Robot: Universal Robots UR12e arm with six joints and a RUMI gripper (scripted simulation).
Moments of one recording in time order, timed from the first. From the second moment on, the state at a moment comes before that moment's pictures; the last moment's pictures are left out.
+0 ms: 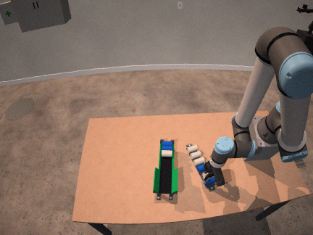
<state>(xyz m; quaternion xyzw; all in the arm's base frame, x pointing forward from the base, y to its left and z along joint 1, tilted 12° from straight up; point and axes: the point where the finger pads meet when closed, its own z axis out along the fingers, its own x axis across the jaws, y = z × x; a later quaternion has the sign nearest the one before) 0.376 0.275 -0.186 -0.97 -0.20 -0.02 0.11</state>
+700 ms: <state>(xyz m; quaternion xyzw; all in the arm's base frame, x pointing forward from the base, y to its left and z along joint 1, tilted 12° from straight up) 0.376 0.275 -0.186 -0.97 -0.20 -0.02 0.11</state>
